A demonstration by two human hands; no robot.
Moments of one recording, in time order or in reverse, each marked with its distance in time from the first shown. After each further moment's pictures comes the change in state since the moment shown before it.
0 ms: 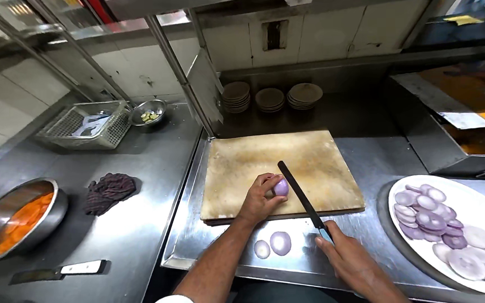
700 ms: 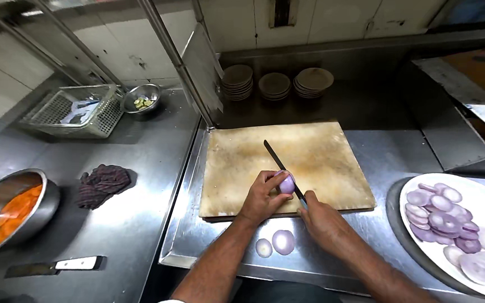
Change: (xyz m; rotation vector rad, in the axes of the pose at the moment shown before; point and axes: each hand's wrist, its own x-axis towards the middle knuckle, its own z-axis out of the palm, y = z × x) left_hand 0.000 0.000 0.001 0.022 0.041 0.025; right_hand 0.057 -0.066 -0.009 -0.312 -0.076 0.031
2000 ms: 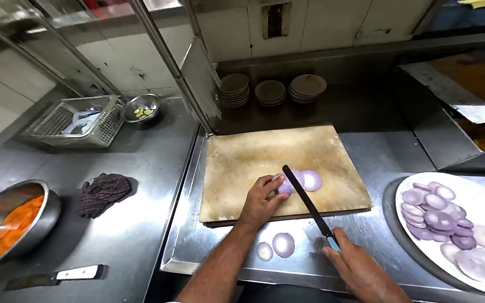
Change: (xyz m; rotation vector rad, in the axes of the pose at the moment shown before) left_hand -0.004 -0.002 0.001 0.006 0.036 0.032; right_hand -0.062 0.055 0.032 0.260 0.002 0.036
